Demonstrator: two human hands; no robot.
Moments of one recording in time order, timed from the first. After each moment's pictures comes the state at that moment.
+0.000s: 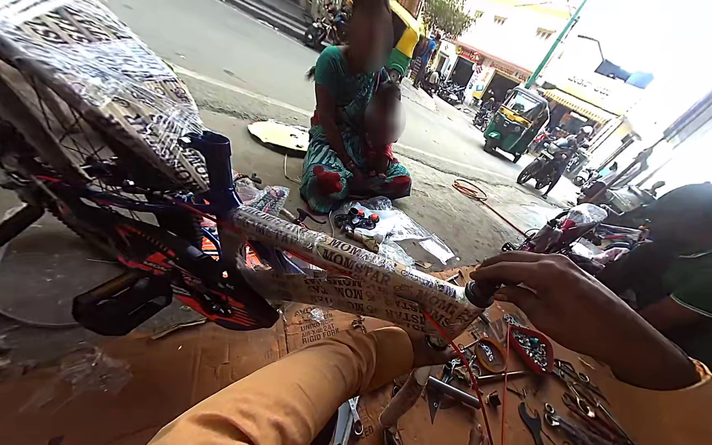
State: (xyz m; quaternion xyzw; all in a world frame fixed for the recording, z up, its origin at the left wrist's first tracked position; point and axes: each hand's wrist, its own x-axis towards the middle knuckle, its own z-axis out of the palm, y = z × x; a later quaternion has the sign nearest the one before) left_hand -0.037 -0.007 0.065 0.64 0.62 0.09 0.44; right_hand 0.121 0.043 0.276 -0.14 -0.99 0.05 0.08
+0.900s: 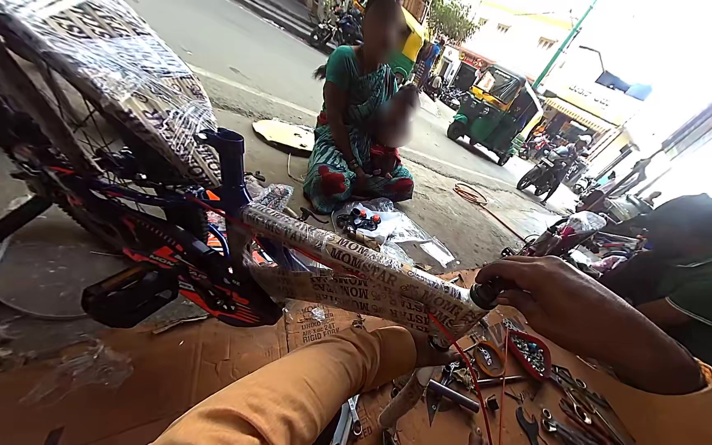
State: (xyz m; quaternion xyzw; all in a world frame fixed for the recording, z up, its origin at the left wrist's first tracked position) left_hand -0.034 0.013 0.029 0.66 0.63 0.10 0.41; right_hand 0.108 0.031 0.285 -0.19 -0.98 0.00 0.01
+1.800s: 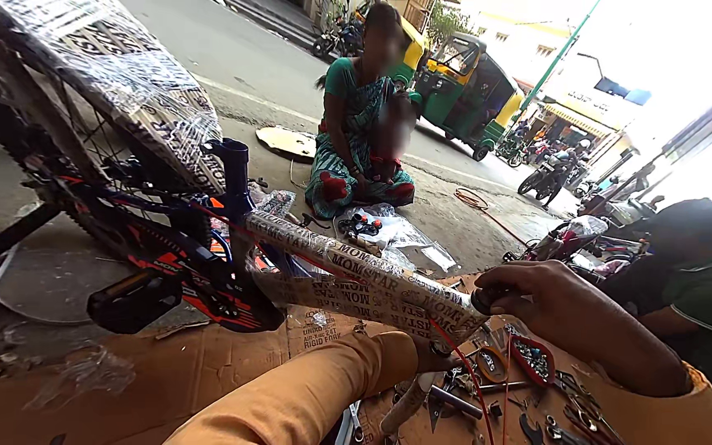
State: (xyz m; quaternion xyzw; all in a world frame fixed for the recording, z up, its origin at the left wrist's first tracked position) left_hand -0.033 -0.004 0.064 0.72 0.55 0.16 0.39; right_hand 0.110 0.040 0.278 -0.18 -0.98 0.04 0.04
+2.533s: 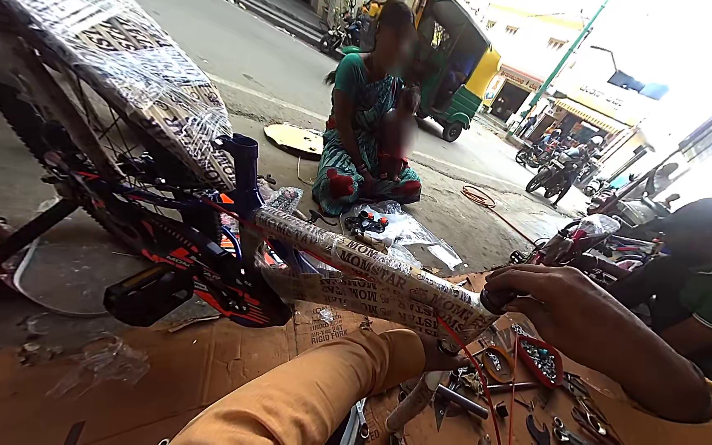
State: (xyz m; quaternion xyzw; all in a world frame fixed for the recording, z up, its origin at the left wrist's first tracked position) left_hand -0.030 -0.002 0.055 0.71 0.57 0.12 0.40; right_hand 0.114 0.033 0.271 -0.16 -0.99 -0.02 0.07
